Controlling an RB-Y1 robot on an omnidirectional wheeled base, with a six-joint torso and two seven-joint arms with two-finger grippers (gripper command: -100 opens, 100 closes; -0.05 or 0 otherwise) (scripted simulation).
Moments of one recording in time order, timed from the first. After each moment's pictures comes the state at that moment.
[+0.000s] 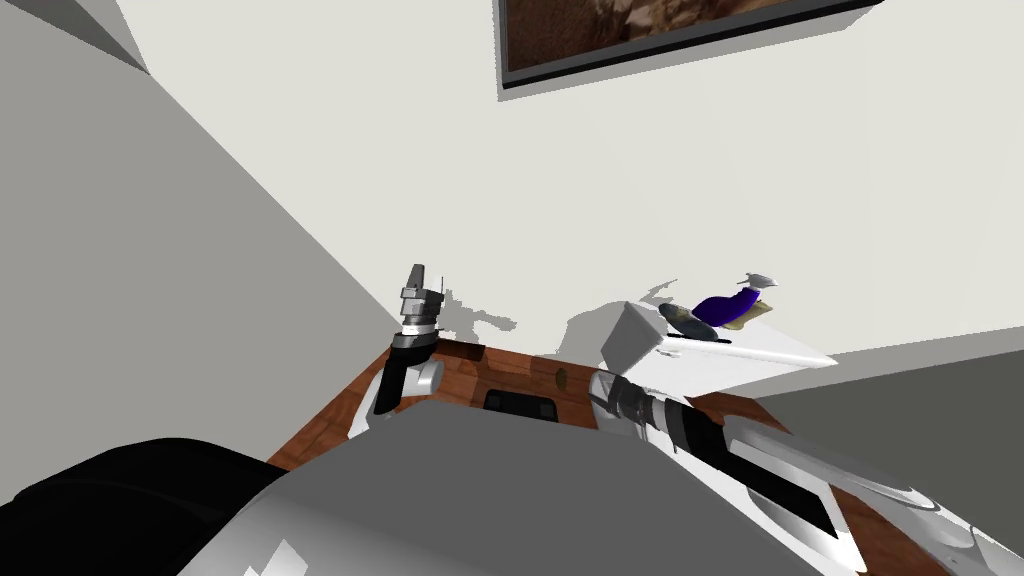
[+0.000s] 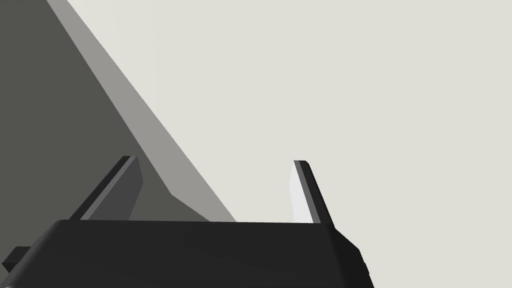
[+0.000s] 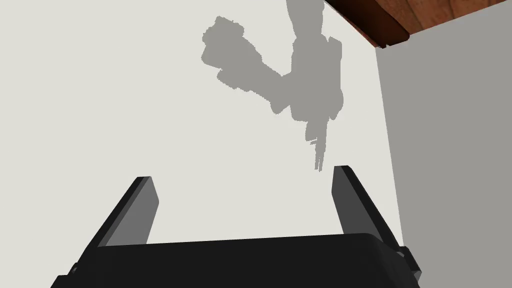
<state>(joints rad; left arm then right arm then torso) 0.47 0.04 0.05 -2.40 -0.09 -0.36 0.05 0.44 -1.46 0.55 -1.99 0.25 -0.25 0.53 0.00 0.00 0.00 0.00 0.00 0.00</state>
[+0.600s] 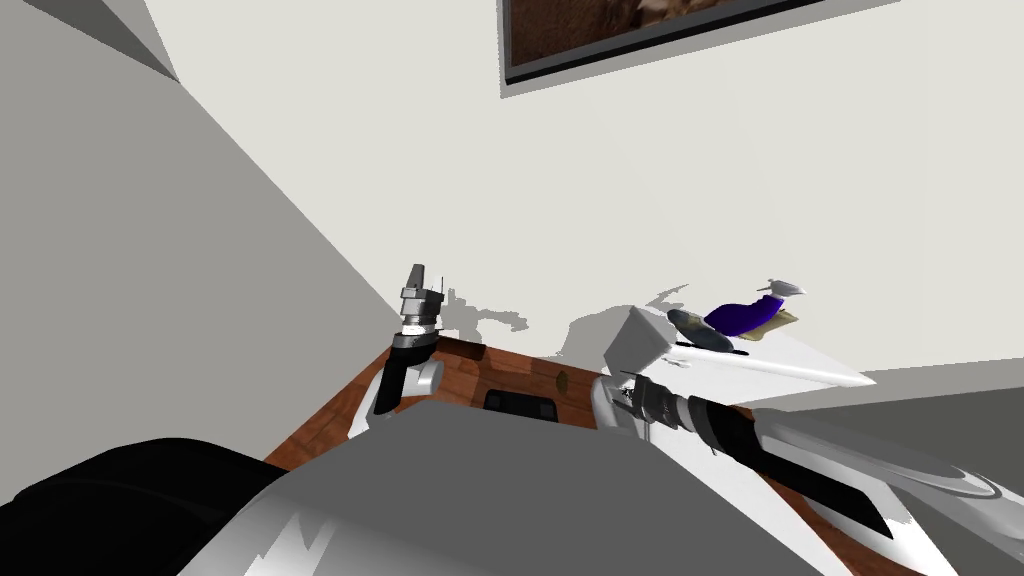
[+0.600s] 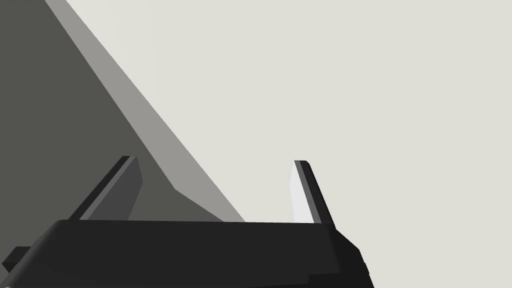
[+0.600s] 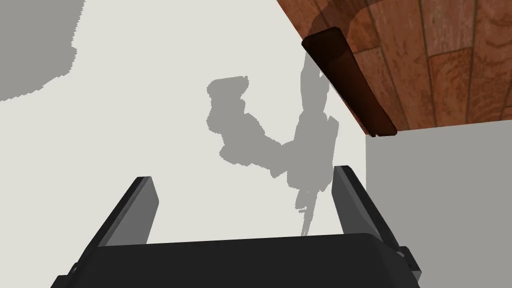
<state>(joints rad) 0.47 0.04 0.05 -2.40 -0.09 -0.36 0.05 0.42 -1.64 0.57 -1.93 0.30 -0.21 0.58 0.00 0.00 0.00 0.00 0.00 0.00</state>
